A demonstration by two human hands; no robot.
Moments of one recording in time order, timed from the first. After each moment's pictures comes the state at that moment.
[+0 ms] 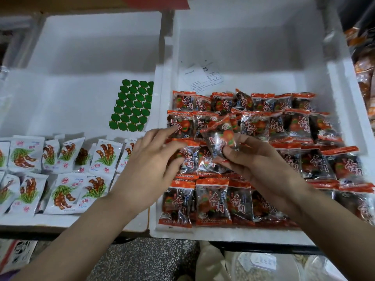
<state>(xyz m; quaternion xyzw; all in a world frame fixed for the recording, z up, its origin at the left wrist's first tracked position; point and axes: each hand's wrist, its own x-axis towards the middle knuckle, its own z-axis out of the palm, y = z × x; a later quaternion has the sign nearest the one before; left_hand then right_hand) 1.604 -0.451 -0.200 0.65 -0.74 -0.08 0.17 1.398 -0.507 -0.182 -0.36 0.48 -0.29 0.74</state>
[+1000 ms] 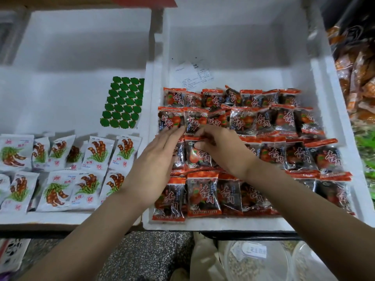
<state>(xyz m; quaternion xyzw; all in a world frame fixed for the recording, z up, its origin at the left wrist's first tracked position) 1.584 -0.452 -0.213 0.67 -0.71 -0.16 0.16 1.423 -0.533 -0.209 -0.79 0.46 -0.15 0.39</state>
